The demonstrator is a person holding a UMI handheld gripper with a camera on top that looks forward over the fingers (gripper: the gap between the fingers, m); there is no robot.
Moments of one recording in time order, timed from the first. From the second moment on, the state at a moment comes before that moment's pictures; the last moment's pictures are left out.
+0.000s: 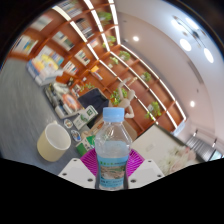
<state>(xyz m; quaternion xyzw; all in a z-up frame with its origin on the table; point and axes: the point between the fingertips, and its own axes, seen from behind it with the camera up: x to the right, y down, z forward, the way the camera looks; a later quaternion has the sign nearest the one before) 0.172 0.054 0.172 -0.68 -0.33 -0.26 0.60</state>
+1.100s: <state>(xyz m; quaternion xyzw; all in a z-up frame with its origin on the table) 0.213 0.077 0.061 -0.80 -0.05 0.07 0.59</state>
